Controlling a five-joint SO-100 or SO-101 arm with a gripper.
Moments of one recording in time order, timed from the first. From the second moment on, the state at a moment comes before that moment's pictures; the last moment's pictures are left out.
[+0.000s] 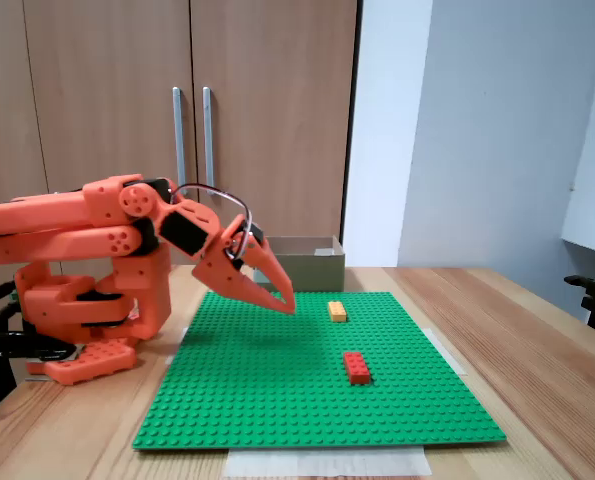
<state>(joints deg) 1.5 186.5 182.5 44.4 0.5</state>
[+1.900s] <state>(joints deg) 7.2 136.9 136.1 62.1 -2.1</state>
